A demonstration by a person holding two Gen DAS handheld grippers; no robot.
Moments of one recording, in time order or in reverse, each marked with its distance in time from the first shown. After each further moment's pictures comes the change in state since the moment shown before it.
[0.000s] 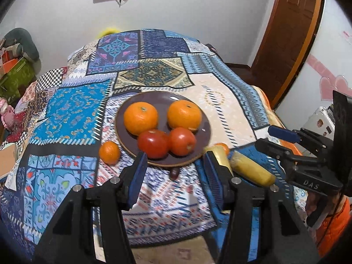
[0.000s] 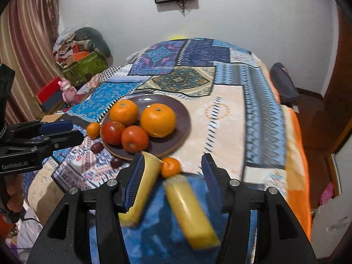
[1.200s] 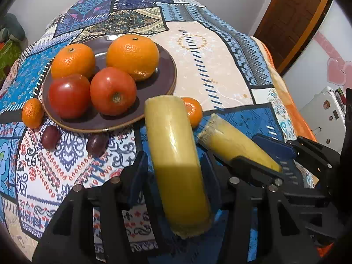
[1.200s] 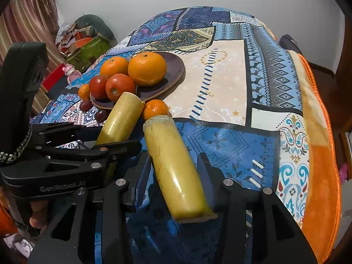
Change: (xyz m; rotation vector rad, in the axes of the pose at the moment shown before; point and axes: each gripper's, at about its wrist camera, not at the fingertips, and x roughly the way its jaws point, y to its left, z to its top) left arm 0.110 -0.066 -0.034 -0.024 0.218 -0.011; right arm 0.036 -0.028 -0.056 0.052 0.138 0.120
